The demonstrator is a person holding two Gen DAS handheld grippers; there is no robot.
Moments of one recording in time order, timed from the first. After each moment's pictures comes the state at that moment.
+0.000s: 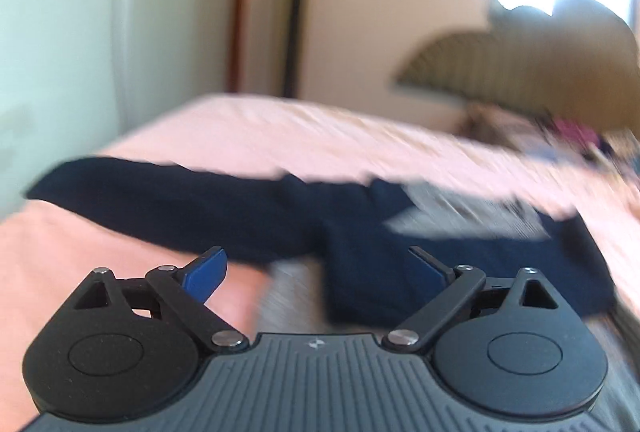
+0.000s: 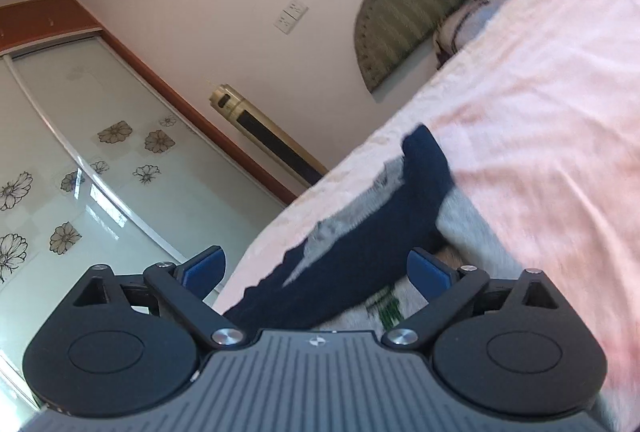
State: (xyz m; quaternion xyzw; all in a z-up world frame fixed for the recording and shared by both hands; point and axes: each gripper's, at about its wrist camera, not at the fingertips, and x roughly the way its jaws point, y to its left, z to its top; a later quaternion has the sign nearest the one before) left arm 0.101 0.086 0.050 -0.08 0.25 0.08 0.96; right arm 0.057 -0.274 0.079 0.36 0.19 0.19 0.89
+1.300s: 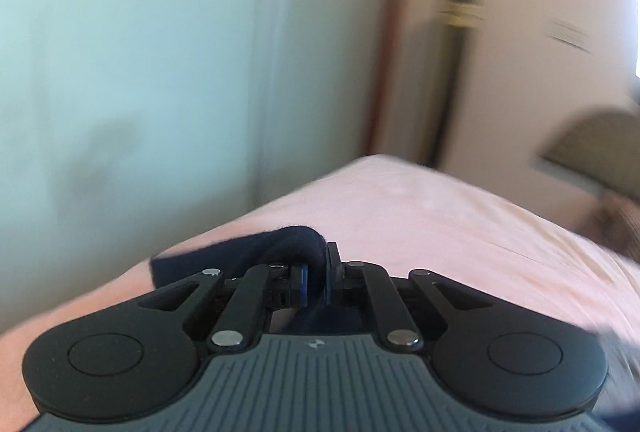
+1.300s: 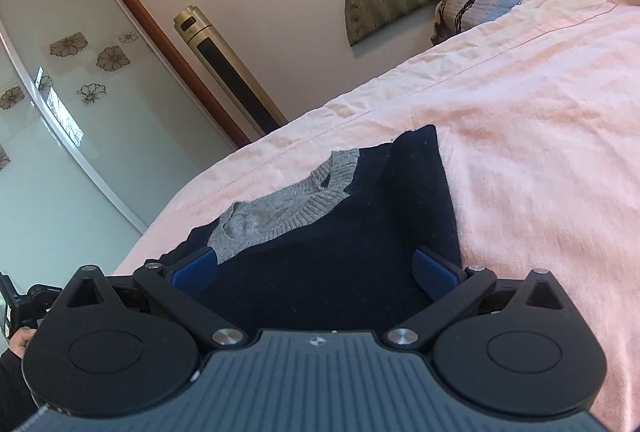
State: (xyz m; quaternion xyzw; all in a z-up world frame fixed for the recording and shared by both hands) left arm 0.191 0.177 0.066 -0.07 0.20 0.21 0.96; right arm 0.168 -0.278 0.034 0.28 0.29 0.18 0.90
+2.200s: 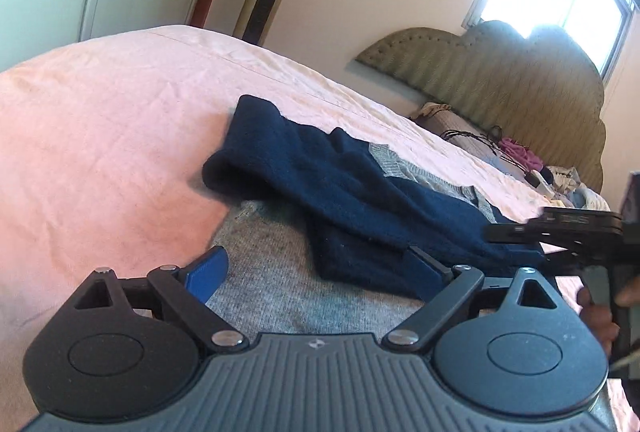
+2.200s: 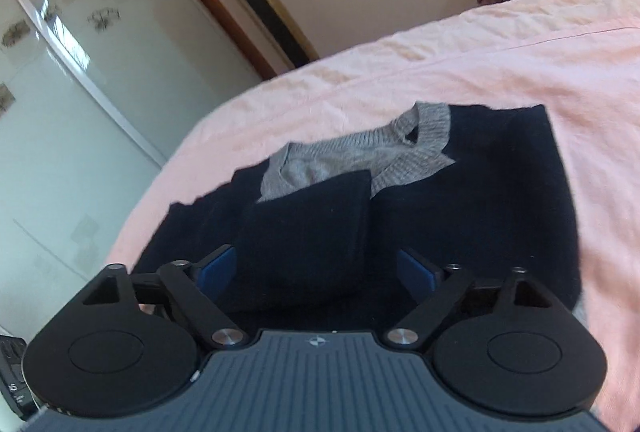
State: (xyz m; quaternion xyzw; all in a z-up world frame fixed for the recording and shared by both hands) left arm 0.107 0.103 0.003 -0.19 0.29 -0.05 0.94; right arm 0.211 -0.191 0.062 0.18 0.43 0.20 0.86
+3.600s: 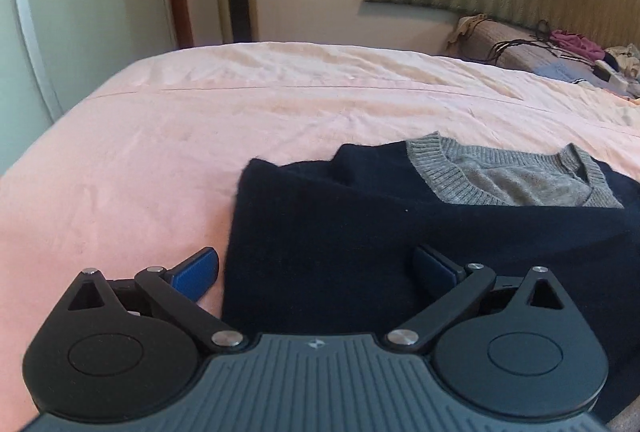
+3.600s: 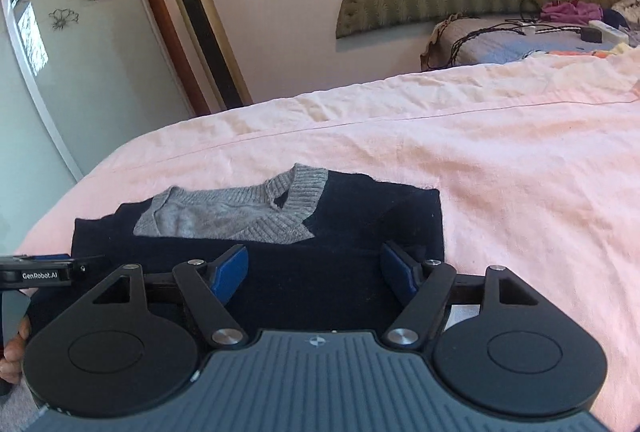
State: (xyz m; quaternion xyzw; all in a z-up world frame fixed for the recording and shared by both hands) left arm 0.254 0.042 -0.001 0.02 0.36 0.02 0.93; right arm 0.221 -0.254 0.042 0.13 0.32 0.12 0.93
